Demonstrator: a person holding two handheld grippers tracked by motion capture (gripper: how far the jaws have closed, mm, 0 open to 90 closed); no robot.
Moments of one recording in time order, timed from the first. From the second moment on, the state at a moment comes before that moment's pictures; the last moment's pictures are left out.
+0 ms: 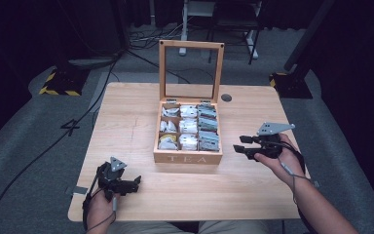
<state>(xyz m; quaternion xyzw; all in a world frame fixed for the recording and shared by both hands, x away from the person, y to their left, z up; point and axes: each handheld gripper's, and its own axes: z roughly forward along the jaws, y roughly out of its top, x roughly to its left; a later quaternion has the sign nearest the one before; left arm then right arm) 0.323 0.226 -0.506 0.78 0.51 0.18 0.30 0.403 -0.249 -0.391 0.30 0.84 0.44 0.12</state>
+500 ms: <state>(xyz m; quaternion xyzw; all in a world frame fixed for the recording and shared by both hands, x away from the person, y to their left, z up) 0.320 0.226 -0.506 0.78 0.52 0.18 0.30 0.424 -0.203 -0.378 0.26 0.85 0.44 0.10</state>
